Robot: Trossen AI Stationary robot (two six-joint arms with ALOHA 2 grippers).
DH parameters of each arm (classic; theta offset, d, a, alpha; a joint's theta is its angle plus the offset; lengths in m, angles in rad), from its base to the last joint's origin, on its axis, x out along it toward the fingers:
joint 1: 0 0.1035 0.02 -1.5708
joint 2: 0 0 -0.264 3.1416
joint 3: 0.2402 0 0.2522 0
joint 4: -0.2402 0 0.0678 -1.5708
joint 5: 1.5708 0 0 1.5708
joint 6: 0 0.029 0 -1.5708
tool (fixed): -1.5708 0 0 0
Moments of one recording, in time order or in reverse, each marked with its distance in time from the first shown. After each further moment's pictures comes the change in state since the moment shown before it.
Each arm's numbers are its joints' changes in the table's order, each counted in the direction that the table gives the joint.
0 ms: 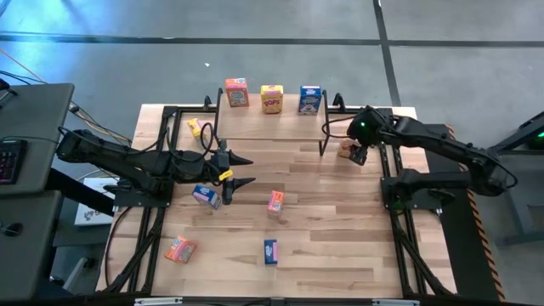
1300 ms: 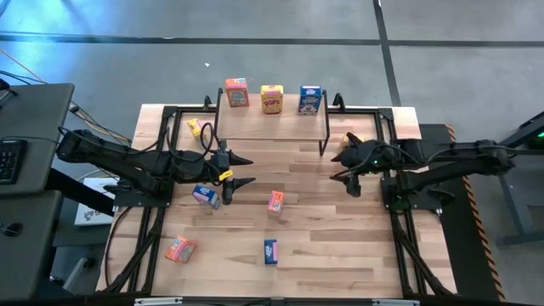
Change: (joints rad) left arm 0.000 0.000 0.000 0.000 -0.001 -0.002; right arm 0.595 -0.112 0.000 0.242 0.027 0.282
